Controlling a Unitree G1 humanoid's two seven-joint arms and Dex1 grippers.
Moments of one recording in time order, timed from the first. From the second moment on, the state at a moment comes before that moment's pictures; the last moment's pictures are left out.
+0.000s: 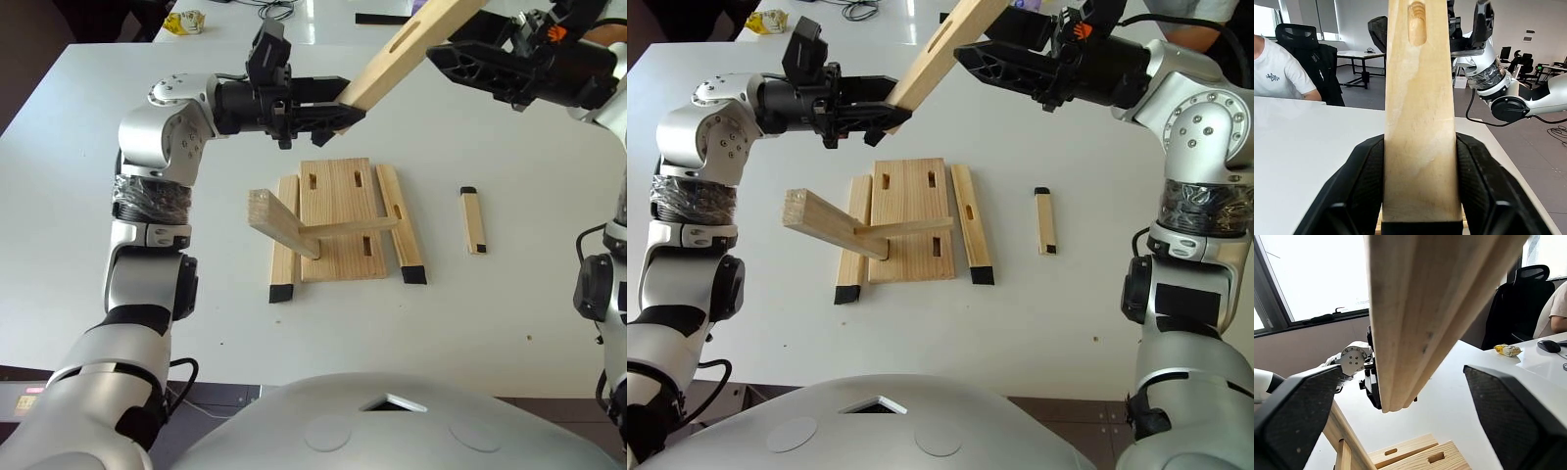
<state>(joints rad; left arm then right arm) -0.79 0.43 -0.05 0.25 -0.56 0.56 -1.34 -0.78 -0.67 -0.10 0.07 0.89 0.89 1.08</state>
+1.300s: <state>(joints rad) -0.75 0.44 -0.08 0.21 -0.56 0.63 -1.35 -0.81 -0.66 -0.04 0.06 0.81 0.88 1.15</state>
